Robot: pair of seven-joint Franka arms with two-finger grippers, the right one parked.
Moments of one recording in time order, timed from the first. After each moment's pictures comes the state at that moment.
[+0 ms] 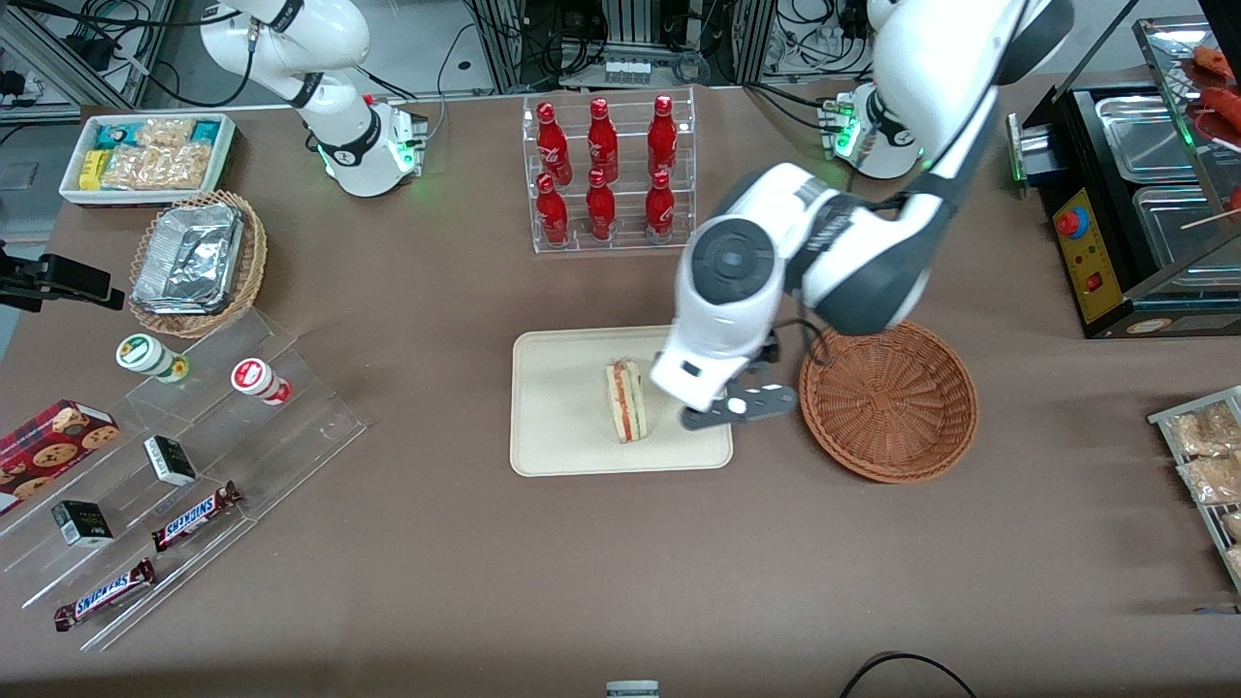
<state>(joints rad) -0.29 0.62 -0.44 -1.15 0.25 1.62 -0.86</state>
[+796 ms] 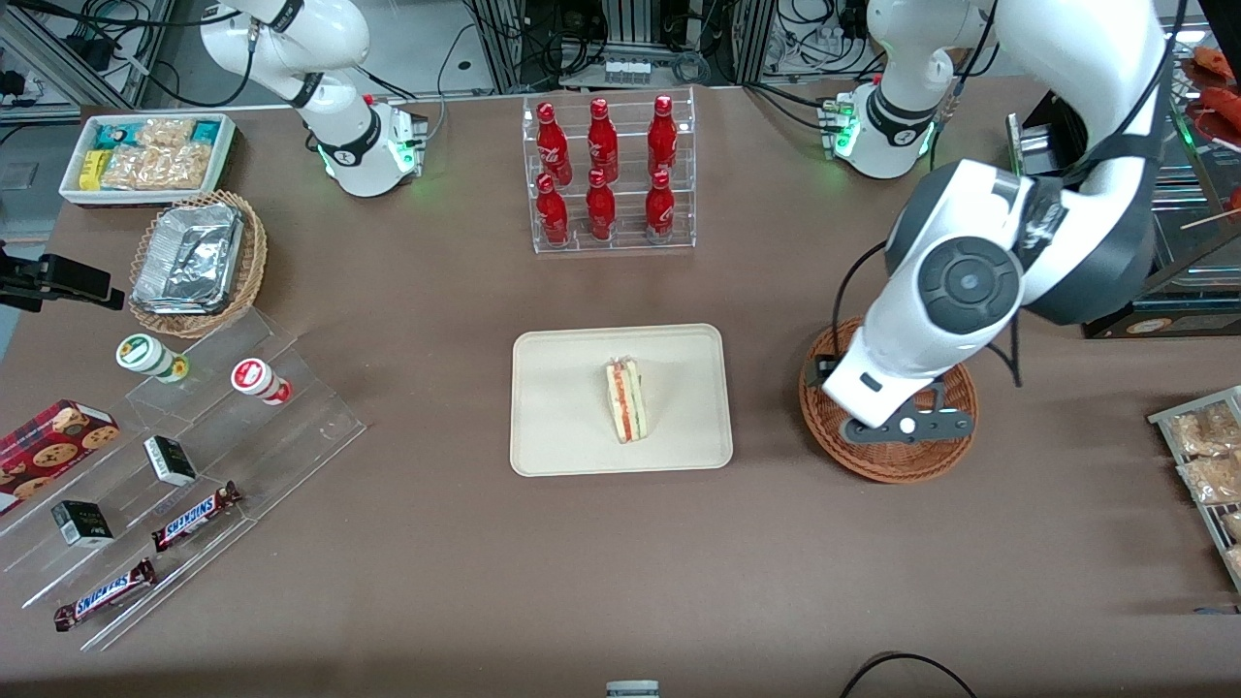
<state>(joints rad) 0.00 0.39 -0.44 -1.43 0.21 1.62 -0.44</state>
